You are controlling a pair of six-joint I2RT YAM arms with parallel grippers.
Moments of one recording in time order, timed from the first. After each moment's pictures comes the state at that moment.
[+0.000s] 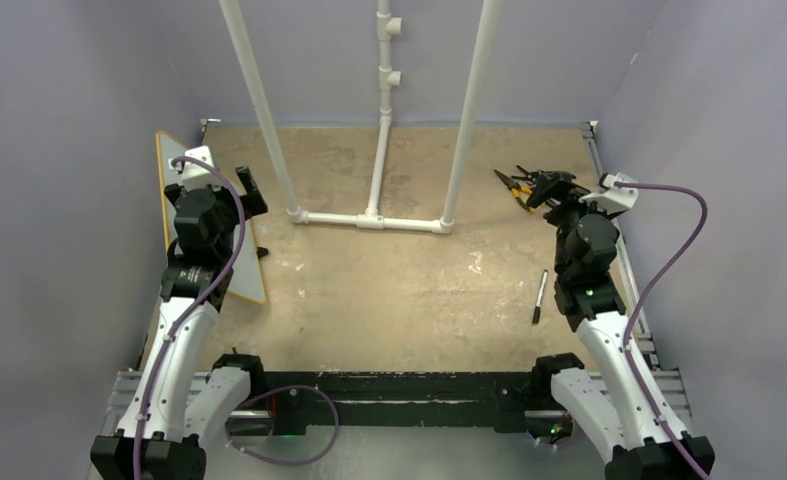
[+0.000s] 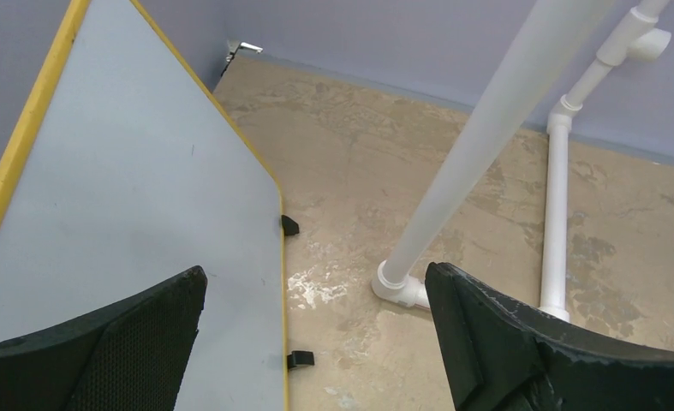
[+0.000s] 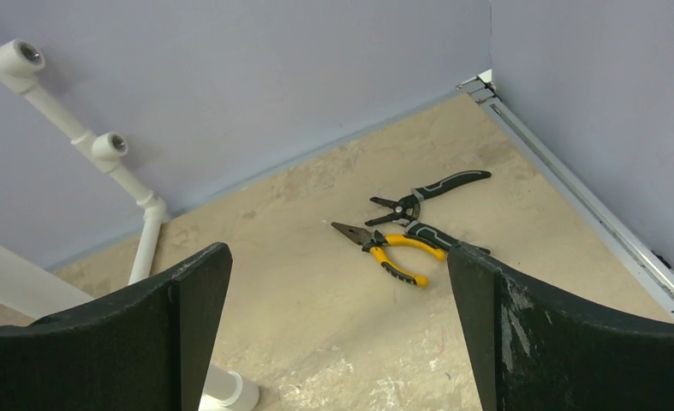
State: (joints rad) left arm -0.06 0.84 0.84 -0.19 -0.28 -0.17; right arm 0.14 0.77 0.64 0.16 0.41 0.33
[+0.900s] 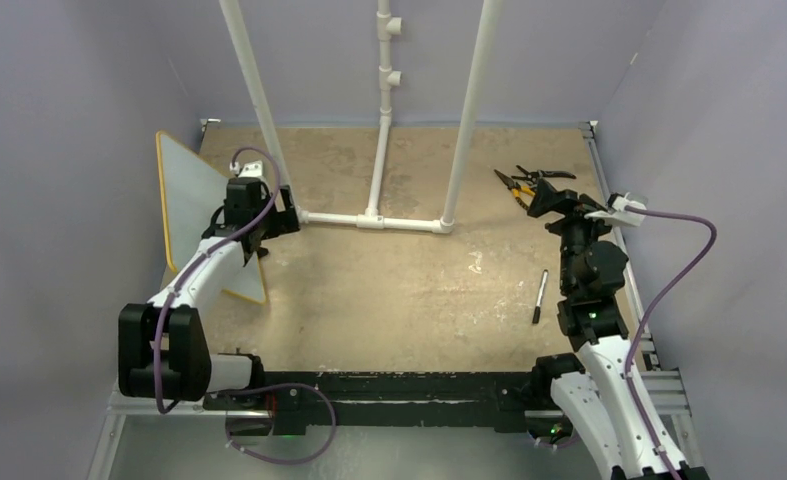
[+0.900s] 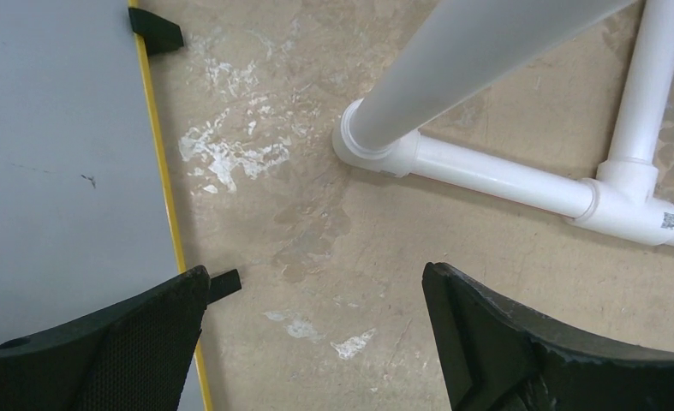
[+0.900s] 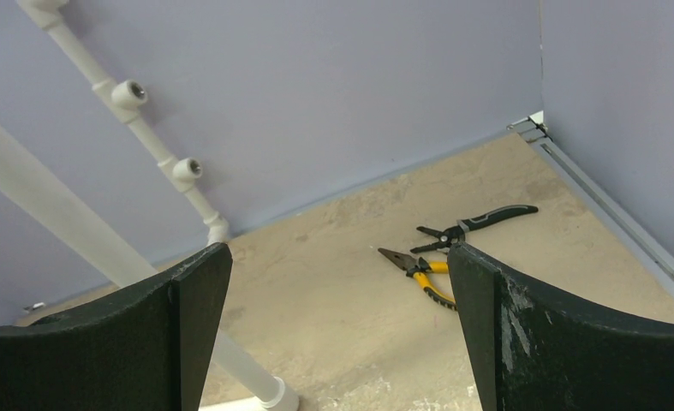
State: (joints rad) left arm -0.07 1.31 0.82 -0.21 -0.08 -0.28; right arm 0.14 0.62 0.55 0.25 0.32 0.35
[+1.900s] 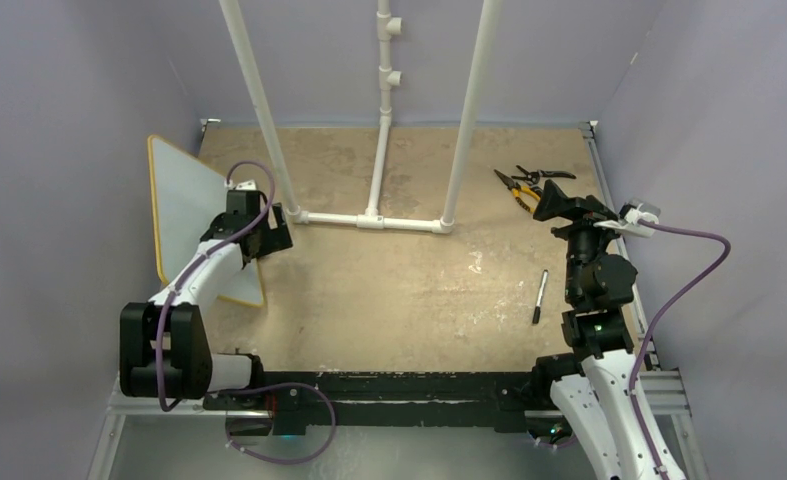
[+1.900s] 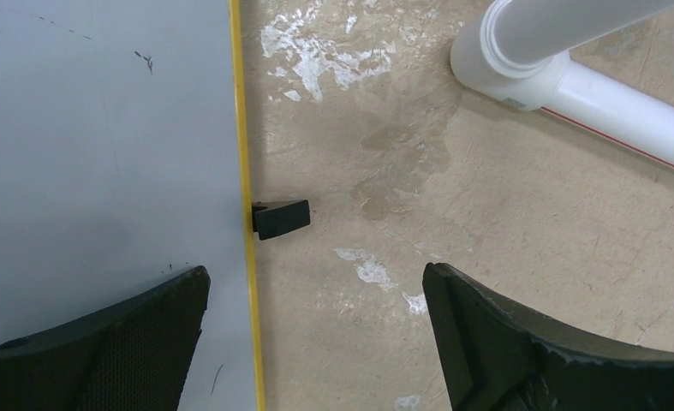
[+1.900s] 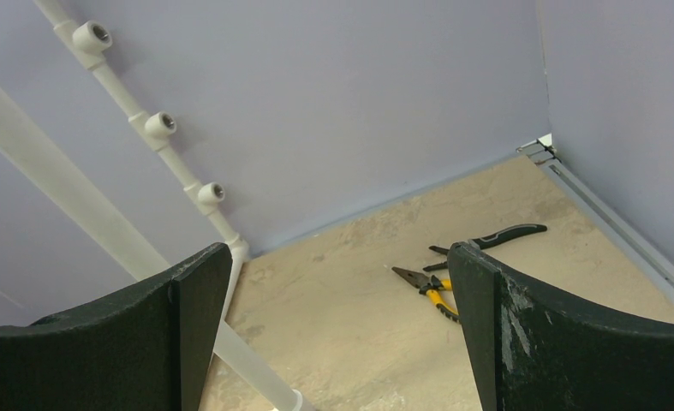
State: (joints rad) left arm -0.04 1.32 0.78 -0.36 -0.19 -0.31; right arm 0.14 0.53 0.55 0.23 0.32 0.37
